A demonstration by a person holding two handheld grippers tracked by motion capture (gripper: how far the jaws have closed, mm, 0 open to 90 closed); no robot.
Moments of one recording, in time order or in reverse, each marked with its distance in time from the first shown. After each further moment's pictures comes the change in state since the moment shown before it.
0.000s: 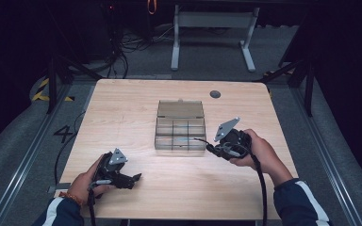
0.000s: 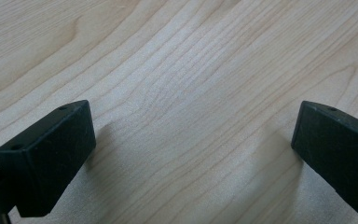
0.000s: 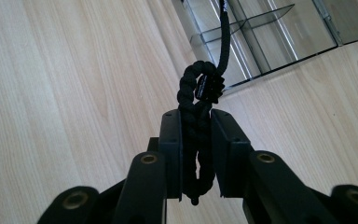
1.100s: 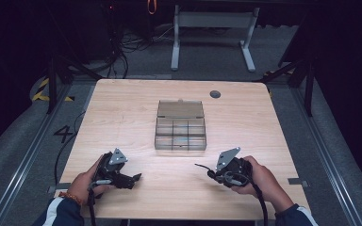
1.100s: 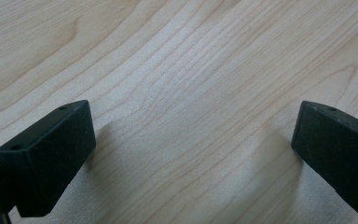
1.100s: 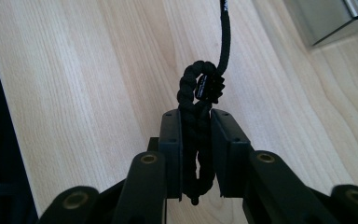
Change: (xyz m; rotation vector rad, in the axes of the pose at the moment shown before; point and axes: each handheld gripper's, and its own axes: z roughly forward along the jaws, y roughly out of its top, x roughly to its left) left arm 0.000 0.000 0.000 -0.001 -0.001 0.000; right arm 0.054 -0.045 0.026 0.011 0.067 0.007
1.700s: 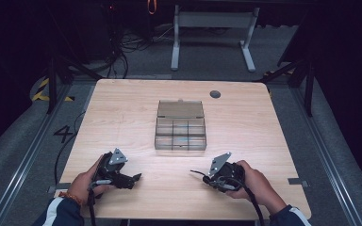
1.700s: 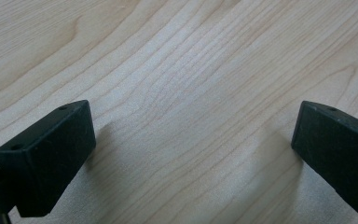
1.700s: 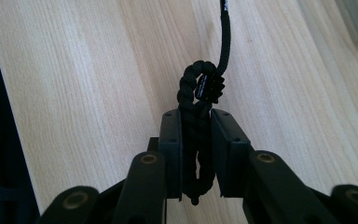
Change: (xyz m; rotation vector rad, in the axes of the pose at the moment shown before) left arm 0.000 0.000 0.000 0.001 0.000 0.001; right arm 0.012 0.004 0.020 0.050 0.029 -0.015
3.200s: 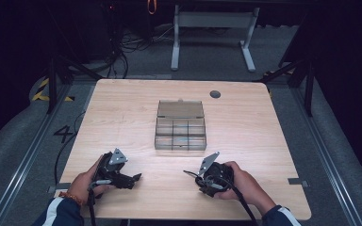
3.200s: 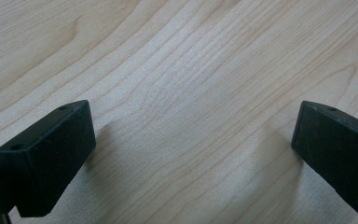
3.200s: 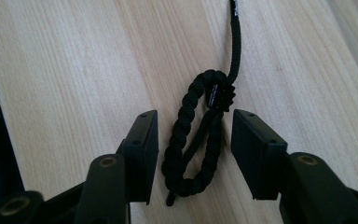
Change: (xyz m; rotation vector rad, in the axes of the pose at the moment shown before) left arm 0.000 0.000 0.000 -0.001 0.001 -0.001; right arm 0.005 0.021 0.026 0.018 0.037 0.043
